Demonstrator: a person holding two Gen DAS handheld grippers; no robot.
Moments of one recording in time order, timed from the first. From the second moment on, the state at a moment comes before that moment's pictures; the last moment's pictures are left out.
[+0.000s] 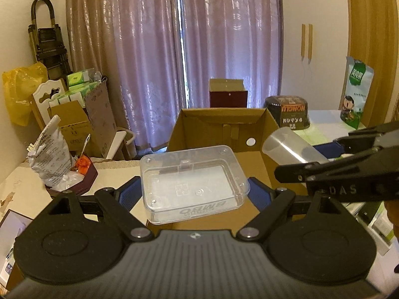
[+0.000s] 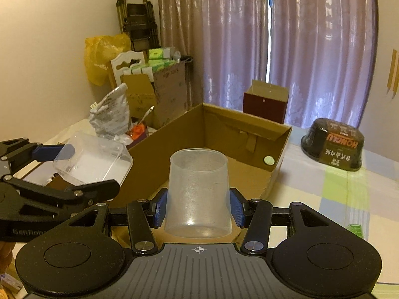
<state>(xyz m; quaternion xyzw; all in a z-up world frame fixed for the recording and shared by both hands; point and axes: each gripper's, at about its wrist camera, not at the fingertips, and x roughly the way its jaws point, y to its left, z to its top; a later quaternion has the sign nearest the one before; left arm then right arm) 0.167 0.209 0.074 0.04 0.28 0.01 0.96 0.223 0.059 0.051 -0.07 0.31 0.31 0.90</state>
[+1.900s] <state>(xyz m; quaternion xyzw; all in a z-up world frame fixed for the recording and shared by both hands) 0.169 0.211 0.057 0.05 0.29 0.00 0.96 0.226 0.047 0.054 -0.05 0.29 0.31 0.91</state>
